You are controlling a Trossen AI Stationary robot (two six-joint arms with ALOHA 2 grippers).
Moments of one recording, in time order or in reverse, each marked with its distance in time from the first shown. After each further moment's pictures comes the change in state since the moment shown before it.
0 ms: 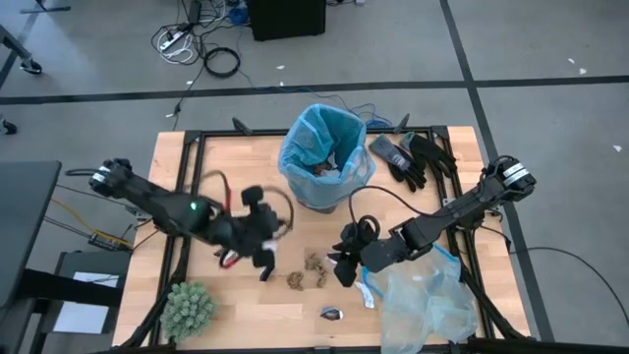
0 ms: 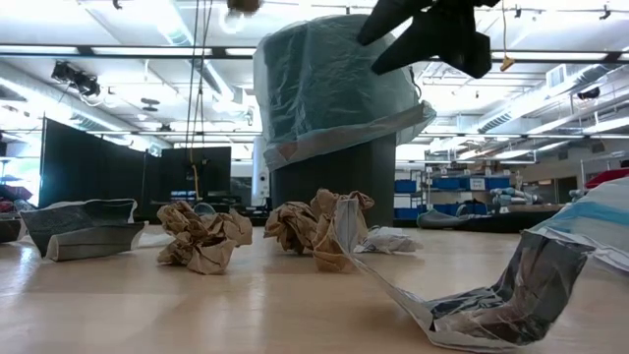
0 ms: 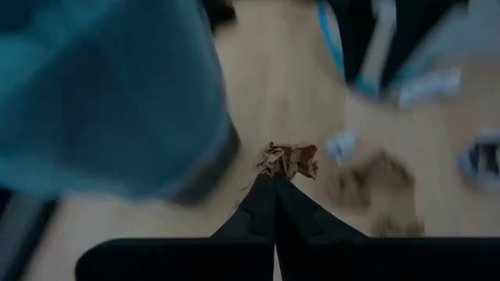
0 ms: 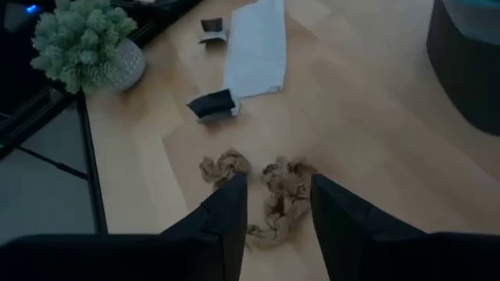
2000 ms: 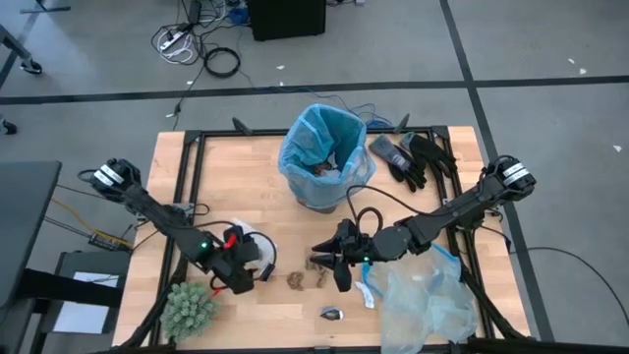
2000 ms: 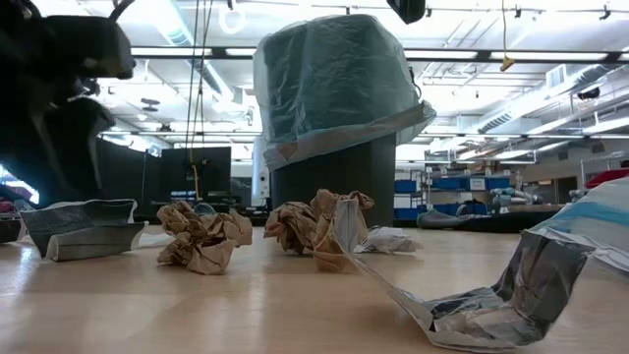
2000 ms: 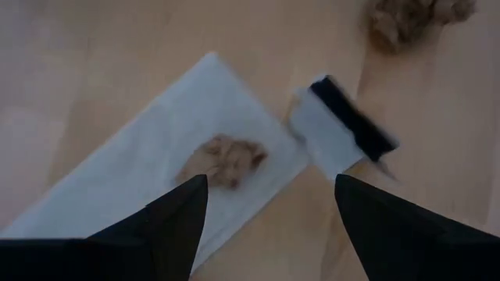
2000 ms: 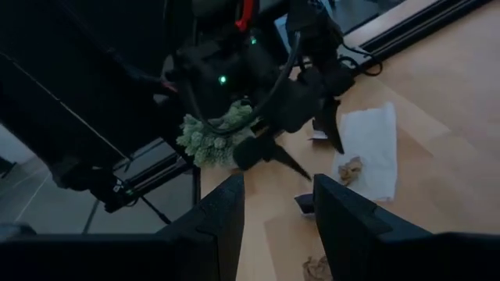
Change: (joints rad) left arm -0.208 0.004 -0.676 0.337 0.226 -0.524; right arm -0.006 0.000 0.000 0.461 -0.041 -0.270
